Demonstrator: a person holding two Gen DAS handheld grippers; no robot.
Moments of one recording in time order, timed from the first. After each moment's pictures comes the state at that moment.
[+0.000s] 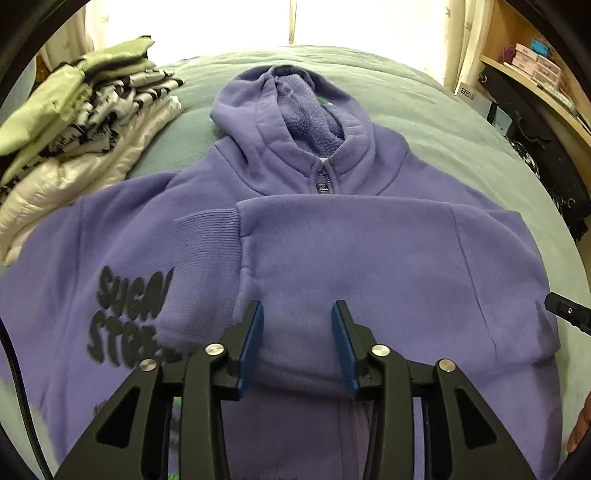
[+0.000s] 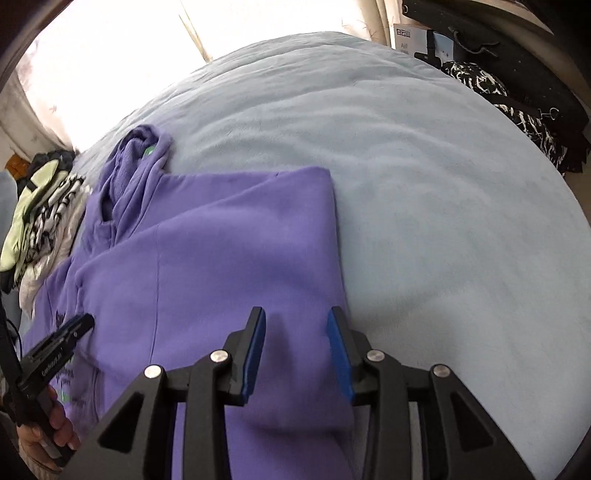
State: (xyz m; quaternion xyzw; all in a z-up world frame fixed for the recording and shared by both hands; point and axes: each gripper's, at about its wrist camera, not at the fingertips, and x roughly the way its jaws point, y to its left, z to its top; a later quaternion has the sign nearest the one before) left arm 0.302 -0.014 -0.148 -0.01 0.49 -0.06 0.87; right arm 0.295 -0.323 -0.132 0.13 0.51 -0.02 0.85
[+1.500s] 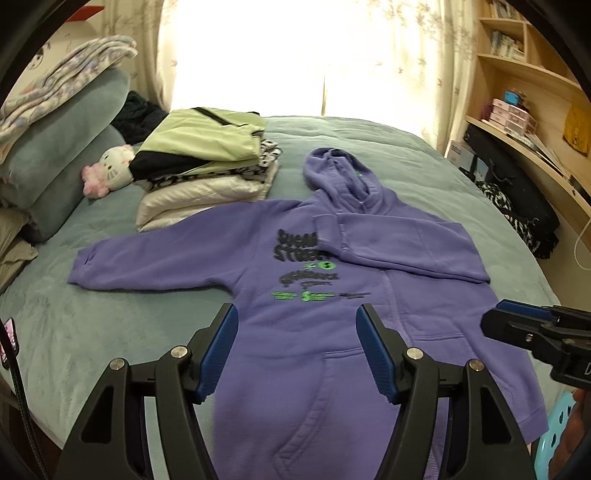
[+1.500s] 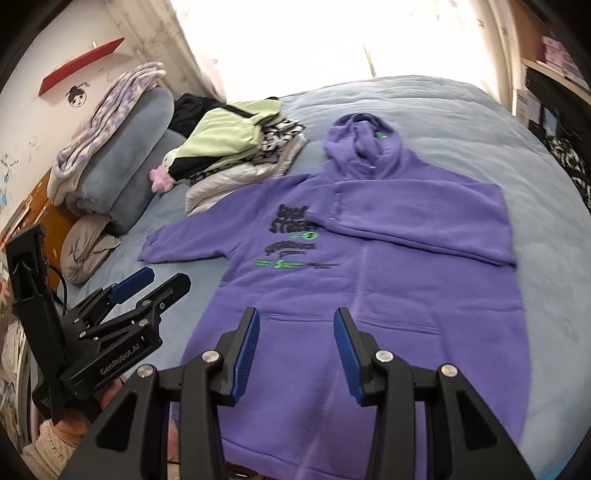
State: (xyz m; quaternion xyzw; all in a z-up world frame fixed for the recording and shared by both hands) left arm 0.044 0.134 -0.005 -0.03 0.39 -0.03 0.92; right arm 0.081 -0.101 0.003 0.07 0.46 0.20 0.86
